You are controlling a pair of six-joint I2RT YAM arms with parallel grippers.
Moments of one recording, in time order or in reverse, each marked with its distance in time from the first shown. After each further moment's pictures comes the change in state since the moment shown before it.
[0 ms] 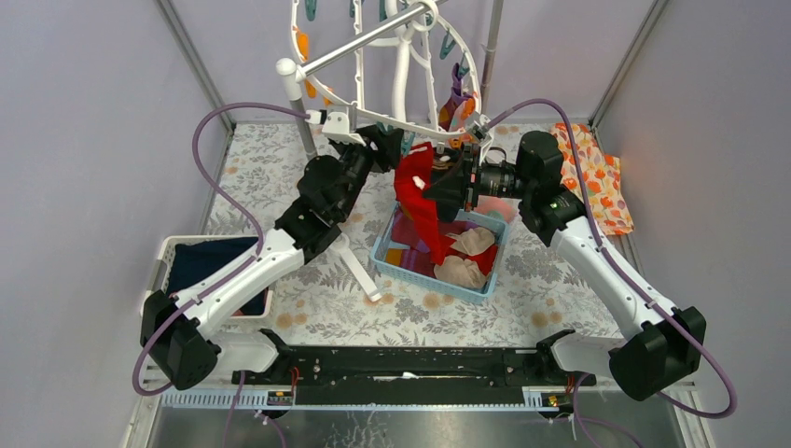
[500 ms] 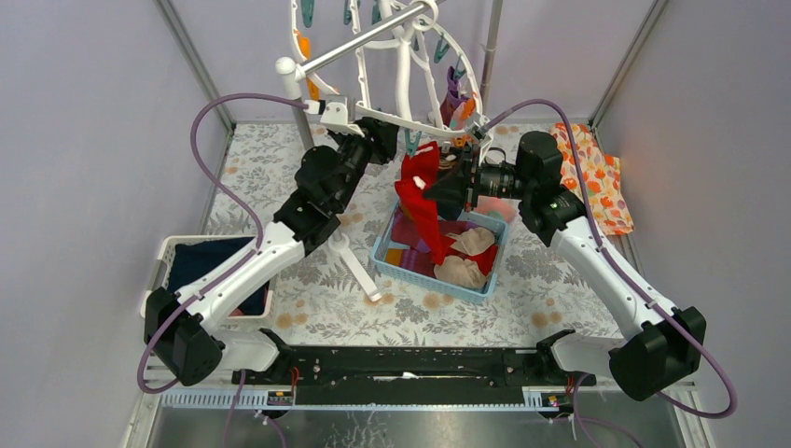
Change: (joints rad) left arm 0.042 0.032 0.056 -0.007 0.051 0.009; right arm 0.000 -0.001 0.000 -0.020 0.013 -0.008
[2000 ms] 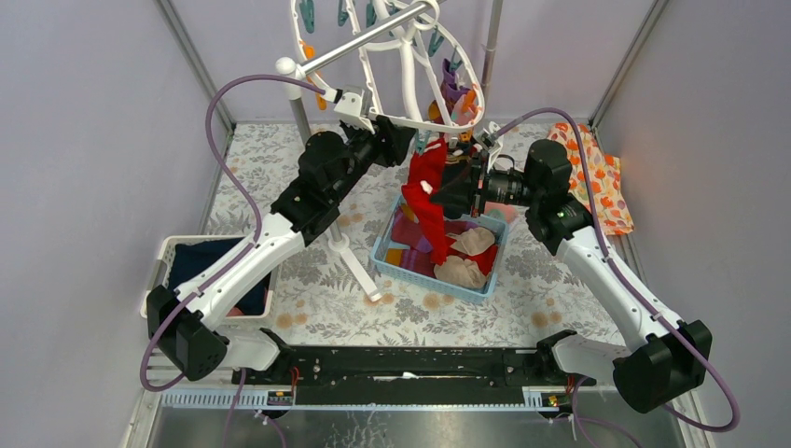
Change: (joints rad) left arm 0.021 0.034 0.113 -0.198 0.205 -0.014; right arm -0.033 -0.063 -0.069 0.030 -0.011 -0.003
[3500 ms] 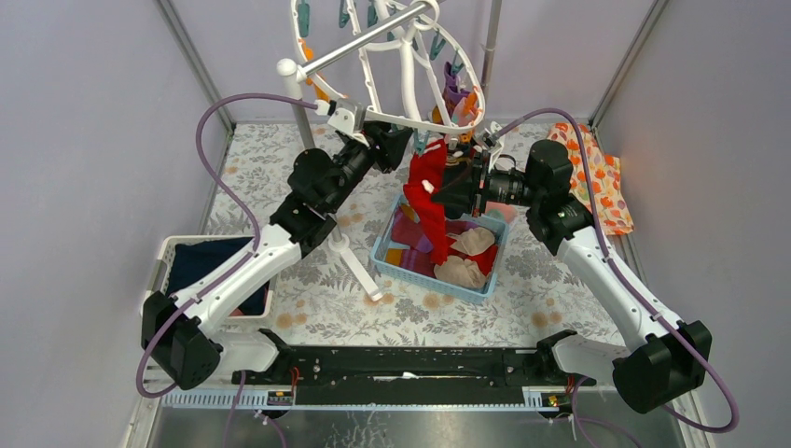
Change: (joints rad) left arm 0.001 -0.060 -0.139 0.244 0.067 0.087; right arm -0.010 -0.002 -0.006 -0.001 0.003 -0.004
